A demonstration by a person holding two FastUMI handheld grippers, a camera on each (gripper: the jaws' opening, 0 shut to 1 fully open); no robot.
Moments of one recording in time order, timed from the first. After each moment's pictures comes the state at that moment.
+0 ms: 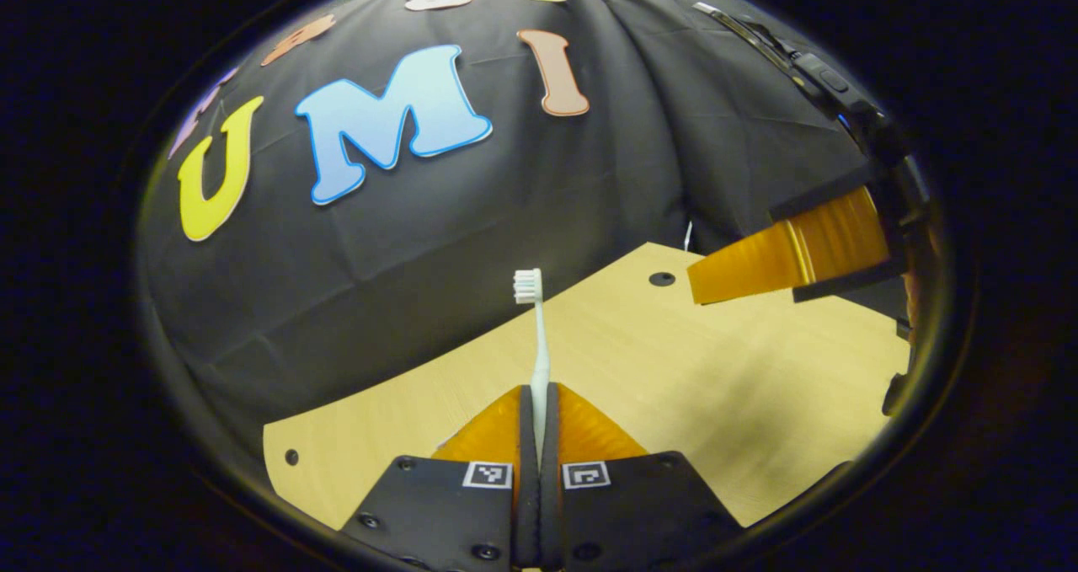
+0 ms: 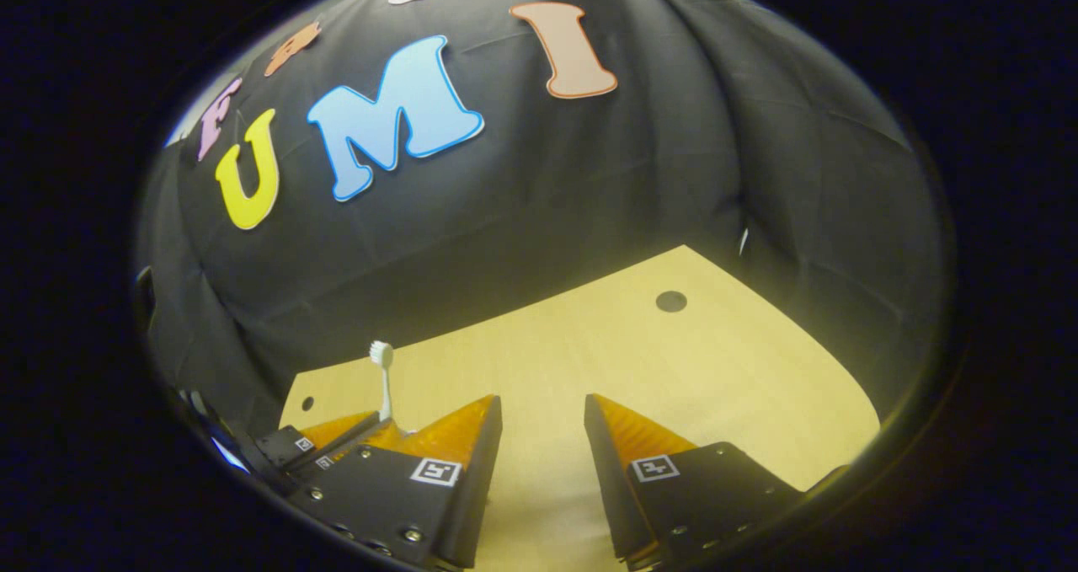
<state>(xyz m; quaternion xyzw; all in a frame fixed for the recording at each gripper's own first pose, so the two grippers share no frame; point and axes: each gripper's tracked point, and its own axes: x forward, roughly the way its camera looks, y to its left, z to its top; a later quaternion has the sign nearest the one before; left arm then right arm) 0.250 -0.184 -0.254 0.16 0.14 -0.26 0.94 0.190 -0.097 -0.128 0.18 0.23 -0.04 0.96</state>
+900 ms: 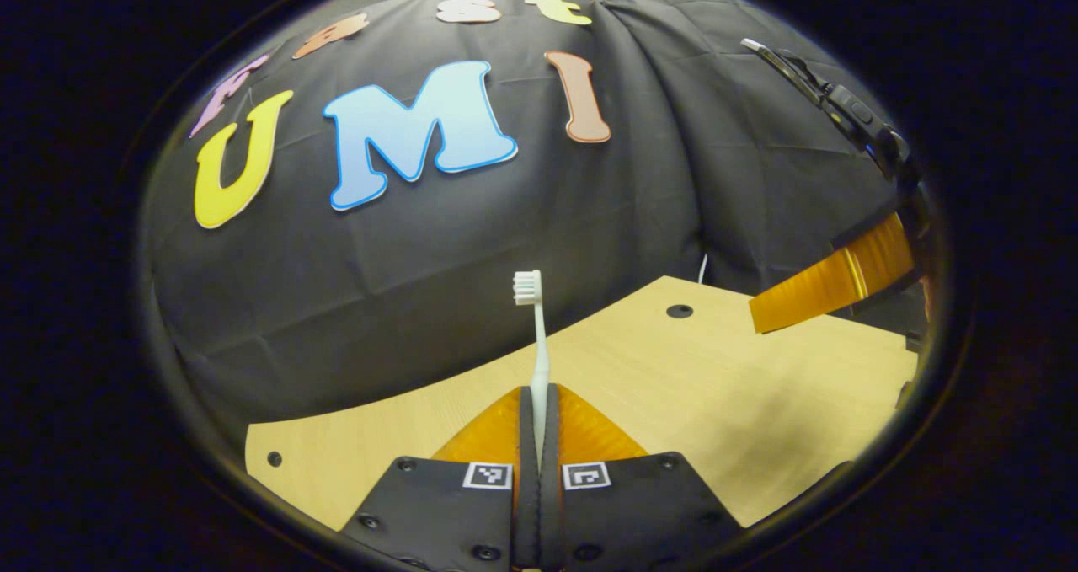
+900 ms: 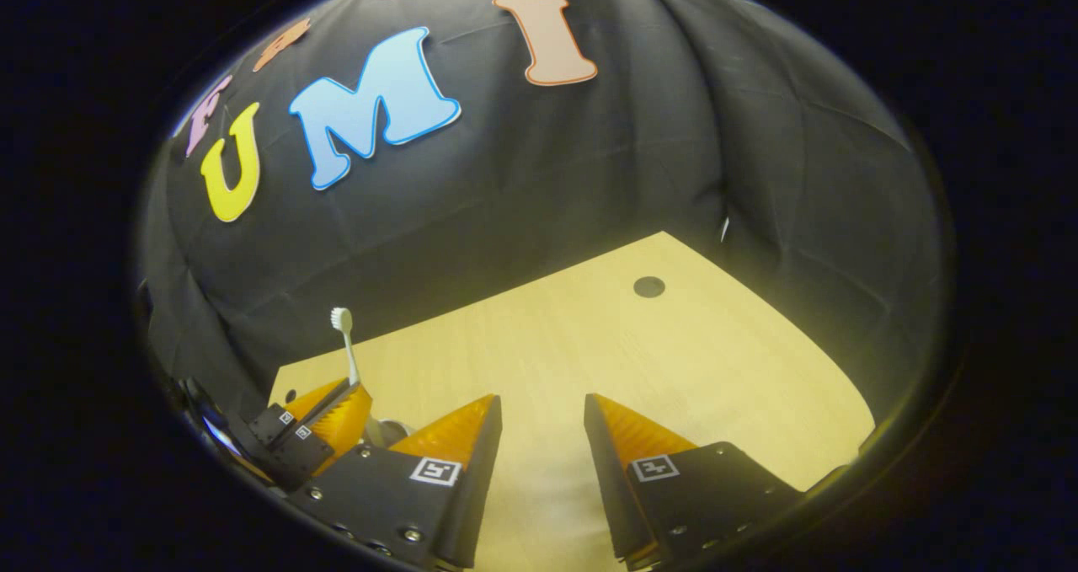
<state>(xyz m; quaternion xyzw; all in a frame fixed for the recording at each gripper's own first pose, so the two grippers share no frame) 0.273 -0.170 -0.260 0.12 0.09 -0.24 0.96 0.183 -0.106 -0.145 0.18 0.25 -0.06 0.95</state>
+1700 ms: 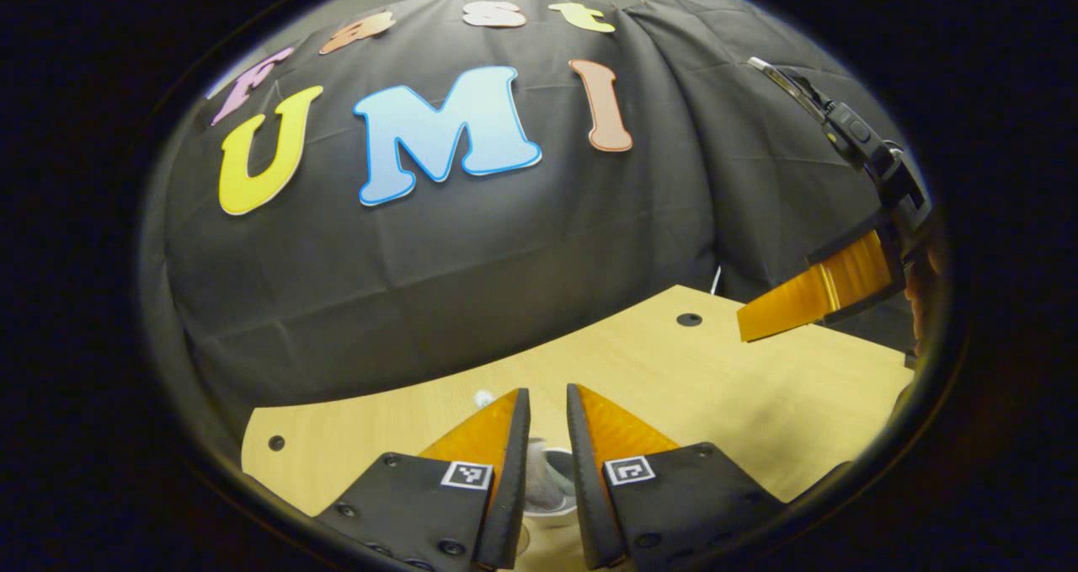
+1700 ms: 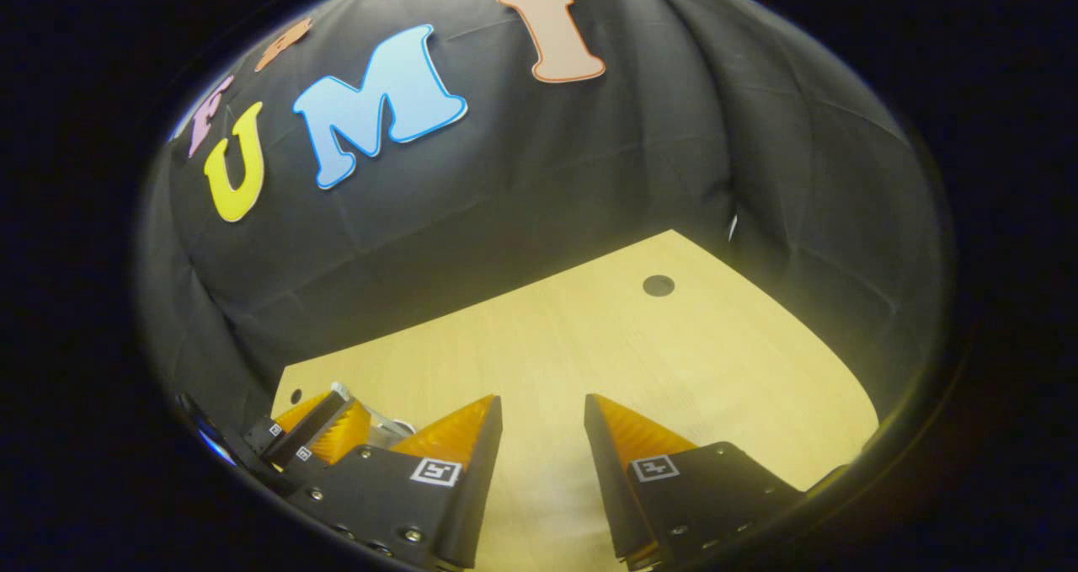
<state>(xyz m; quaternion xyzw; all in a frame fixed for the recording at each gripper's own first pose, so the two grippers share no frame) 0.254 -0.152 -0.255 0.09 0.09 -0.21 0.97 0.187 -0.099 -0.145 0.18 0.26 -0.05 0.95</state>
